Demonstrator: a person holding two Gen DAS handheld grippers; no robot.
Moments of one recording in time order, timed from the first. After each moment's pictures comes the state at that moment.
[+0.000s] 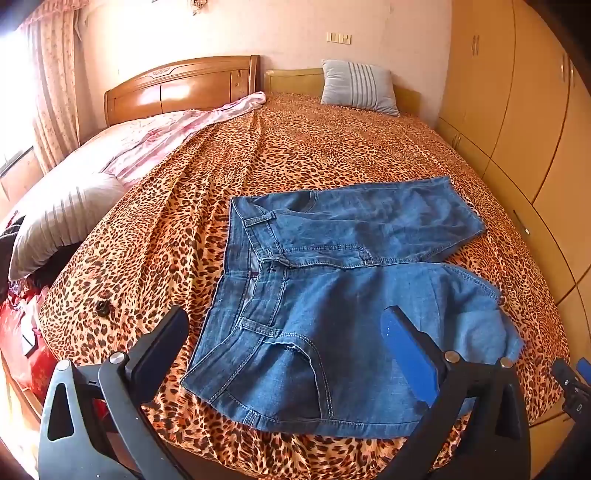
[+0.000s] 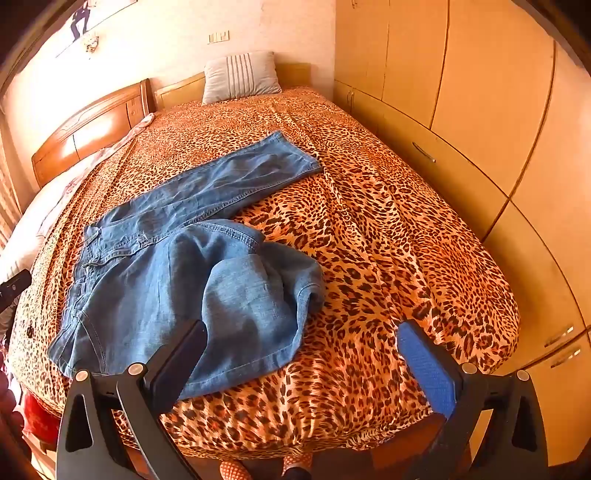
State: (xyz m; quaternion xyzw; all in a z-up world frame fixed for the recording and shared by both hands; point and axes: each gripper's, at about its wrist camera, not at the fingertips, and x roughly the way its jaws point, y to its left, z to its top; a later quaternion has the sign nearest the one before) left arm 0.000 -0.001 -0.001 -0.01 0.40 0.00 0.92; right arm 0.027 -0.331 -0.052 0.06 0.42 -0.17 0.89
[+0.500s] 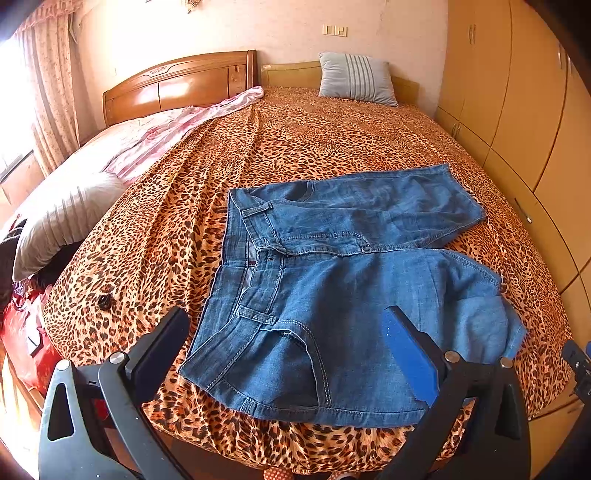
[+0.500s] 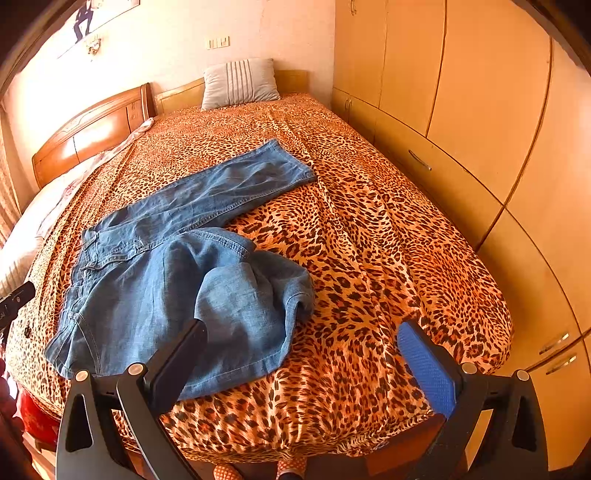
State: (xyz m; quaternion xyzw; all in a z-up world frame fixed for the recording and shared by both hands) left arm -0.008 -0.005 -0.004 0.00 0.41 0.01 0.91; right arm 0.023 -0.339 -0.045 0.05 0.41 -0.17 0.89
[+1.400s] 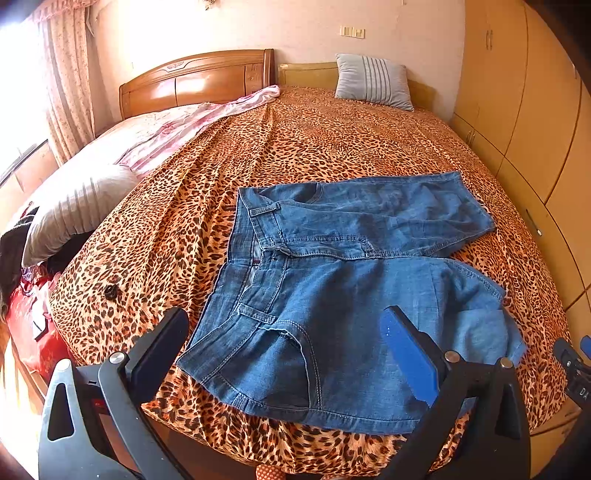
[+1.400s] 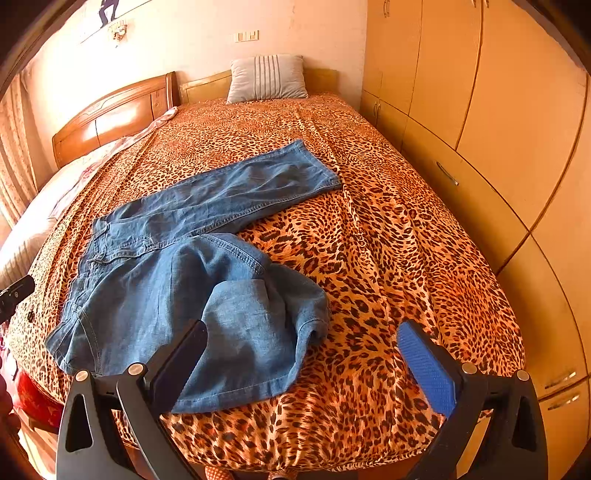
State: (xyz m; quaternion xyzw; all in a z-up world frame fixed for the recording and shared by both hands) left arm -0.006 -0.019 -0.001 -0.01 0.42 0.04 0.91; right arm 0.058 -0.346 -0.048 0.03 0.42 -0.12 0.90
